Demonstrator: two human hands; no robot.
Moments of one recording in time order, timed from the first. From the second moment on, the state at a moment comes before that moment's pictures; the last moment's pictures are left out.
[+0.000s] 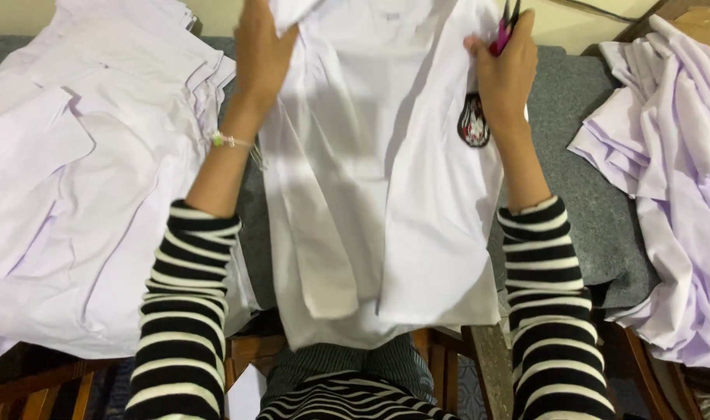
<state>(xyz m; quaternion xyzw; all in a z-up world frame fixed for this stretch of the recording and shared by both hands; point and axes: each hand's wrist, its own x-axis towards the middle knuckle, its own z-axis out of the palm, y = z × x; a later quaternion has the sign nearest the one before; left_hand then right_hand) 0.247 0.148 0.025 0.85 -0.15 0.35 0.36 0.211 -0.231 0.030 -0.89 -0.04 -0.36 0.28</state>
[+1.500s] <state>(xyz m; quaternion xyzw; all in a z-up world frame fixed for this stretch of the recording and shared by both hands) -0.033 0.162 -0.012 0.92 -0.05 -0.15 0.36 0.017 -0.089 -0.112 -0.89 -0.33 0.01 0.30</state>
